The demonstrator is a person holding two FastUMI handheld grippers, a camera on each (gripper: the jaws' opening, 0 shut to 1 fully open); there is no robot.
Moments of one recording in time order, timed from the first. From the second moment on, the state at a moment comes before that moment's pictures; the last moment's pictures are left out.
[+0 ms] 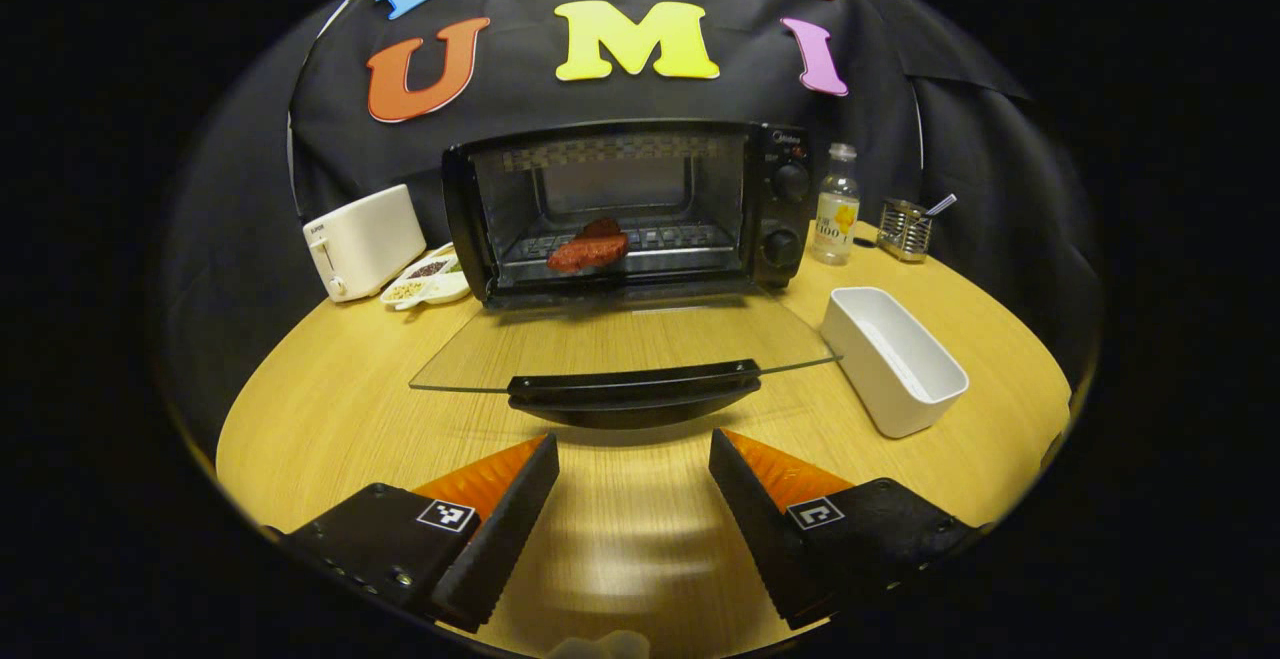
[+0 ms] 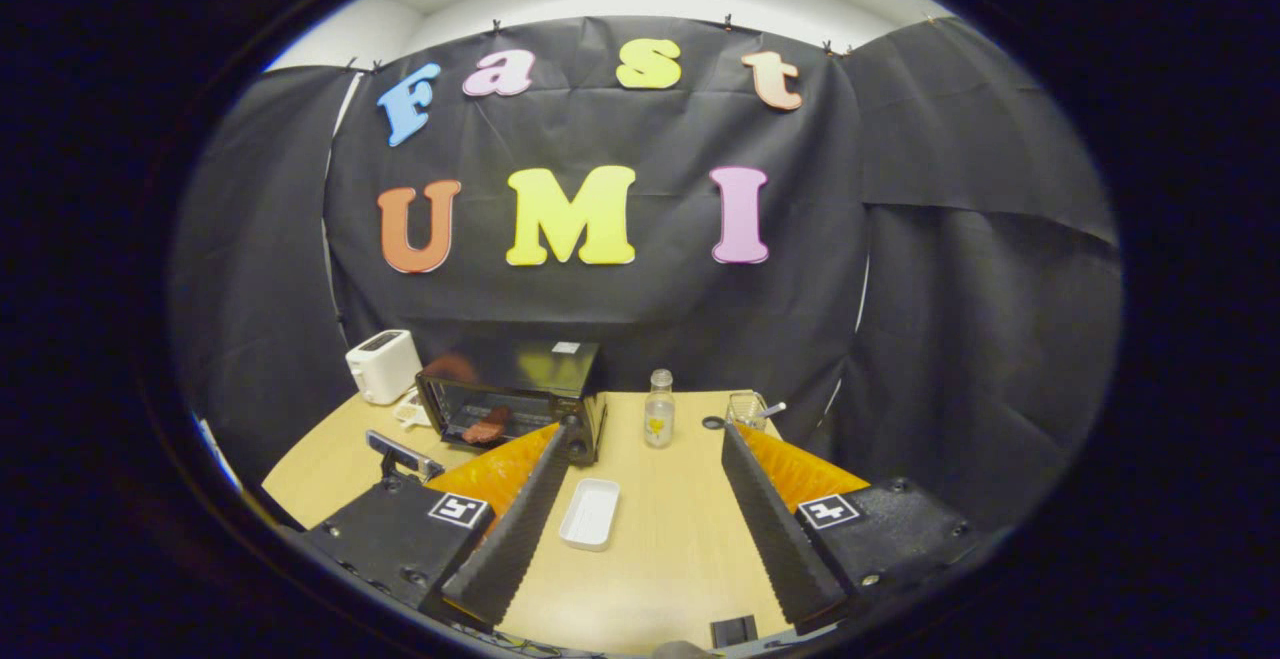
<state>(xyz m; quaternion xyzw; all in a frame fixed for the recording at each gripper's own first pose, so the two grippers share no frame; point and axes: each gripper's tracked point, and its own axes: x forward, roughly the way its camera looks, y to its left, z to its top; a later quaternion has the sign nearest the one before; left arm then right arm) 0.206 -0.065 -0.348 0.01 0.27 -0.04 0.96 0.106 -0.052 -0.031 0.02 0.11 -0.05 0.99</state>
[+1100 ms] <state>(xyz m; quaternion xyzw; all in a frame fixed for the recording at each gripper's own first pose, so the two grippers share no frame) 0.270 -0.057 -0.282 0.02 0.22 -0.04 0.97 0.101 -0.067 -0.046 0.05 0.11 -0.08 0.99</state>
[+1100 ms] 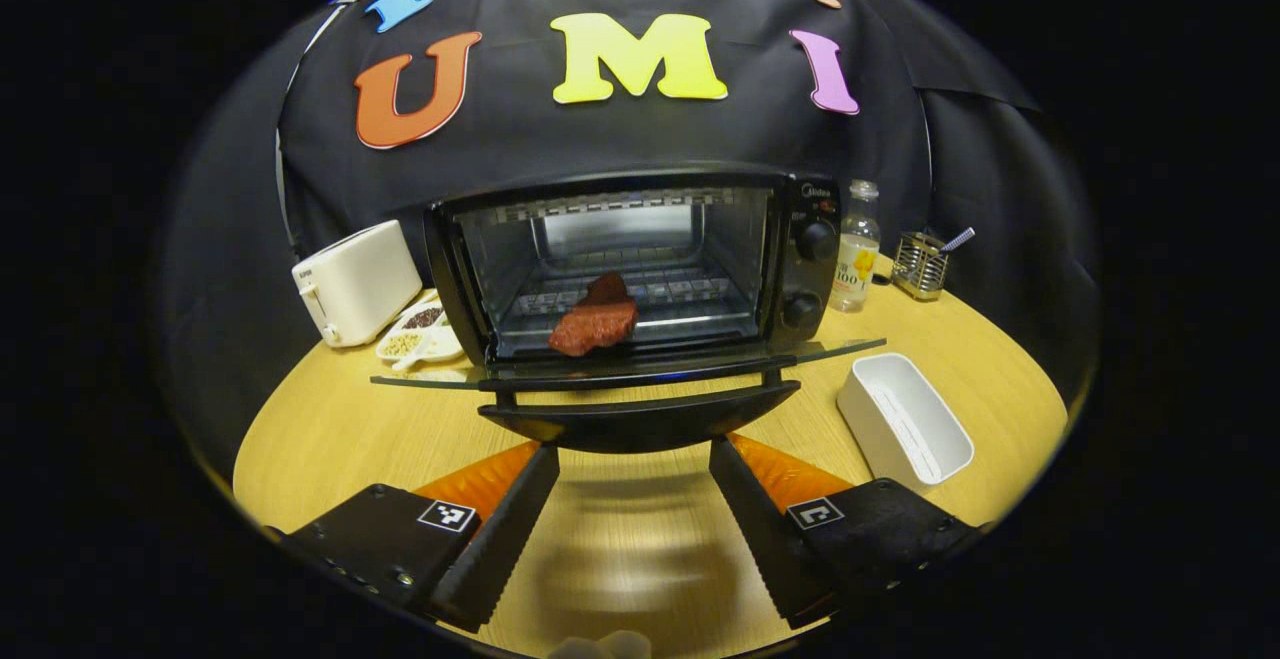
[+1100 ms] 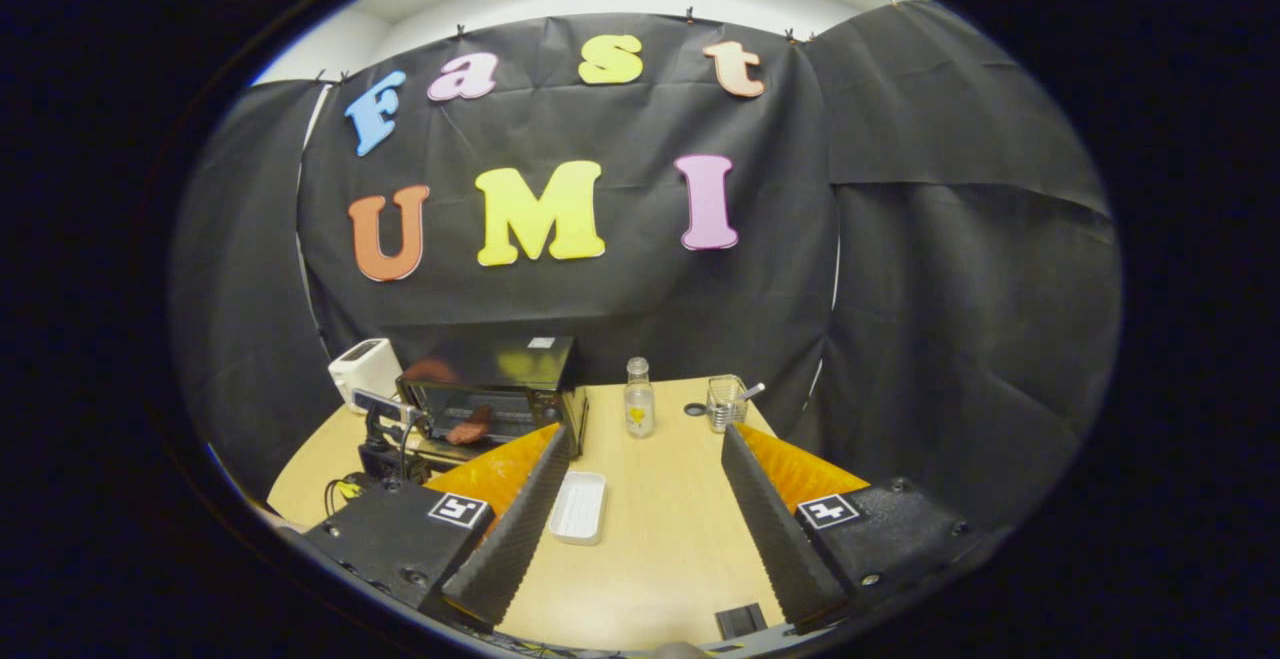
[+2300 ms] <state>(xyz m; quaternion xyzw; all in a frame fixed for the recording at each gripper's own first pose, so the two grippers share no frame) 0.327 -0.038 -0.211 0.00 0.16 -0.03 0.99 0.083 -0.065 -0.036 0.02 0.11 -0.08 0.99</state>
